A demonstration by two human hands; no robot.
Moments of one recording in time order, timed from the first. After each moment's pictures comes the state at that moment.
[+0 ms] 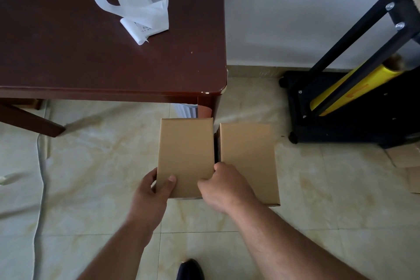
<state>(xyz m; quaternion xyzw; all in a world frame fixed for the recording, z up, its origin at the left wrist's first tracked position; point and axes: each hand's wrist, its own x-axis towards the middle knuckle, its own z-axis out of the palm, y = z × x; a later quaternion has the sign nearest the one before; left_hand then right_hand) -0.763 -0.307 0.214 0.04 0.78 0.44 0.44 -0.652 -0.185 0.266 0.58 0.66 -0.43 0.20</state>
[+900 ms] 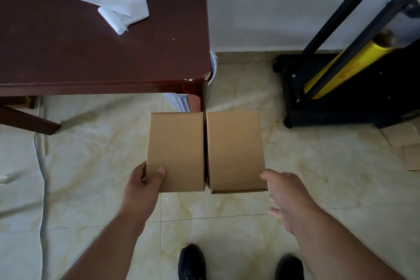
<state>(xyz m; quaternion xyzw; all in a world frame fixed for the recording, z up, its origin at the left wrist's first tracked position) -0.760 -0.313 0.205 0.04 0.82 0.39 0.42 -0.519 -0.169 0.253 0.79 0.30 -0.54 -0.01</state>
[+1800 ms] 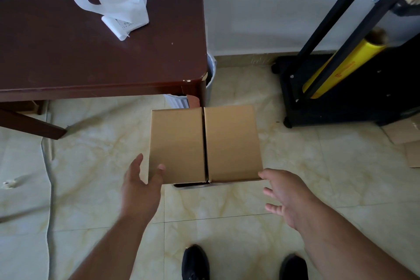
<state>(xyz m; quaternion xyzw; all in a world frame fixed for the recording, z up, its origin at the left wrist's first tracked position) -0.752 -0.316 0.233 0.09 0.87 0.34 0.34 -0.507 -0.168 0.254 0.75 0.28 -0.60 0.01</state>
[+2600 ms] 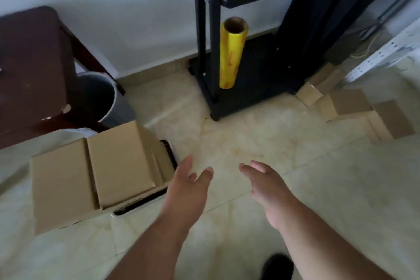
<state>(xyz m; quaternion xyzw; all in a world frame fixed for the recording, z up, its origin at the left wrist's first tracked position) -0.458 -0.184 0.292 0.23 0.74 0.28 0.57 -0.287 -0.141 0.282 0.73 0.27 -0.61 -0.14</state>
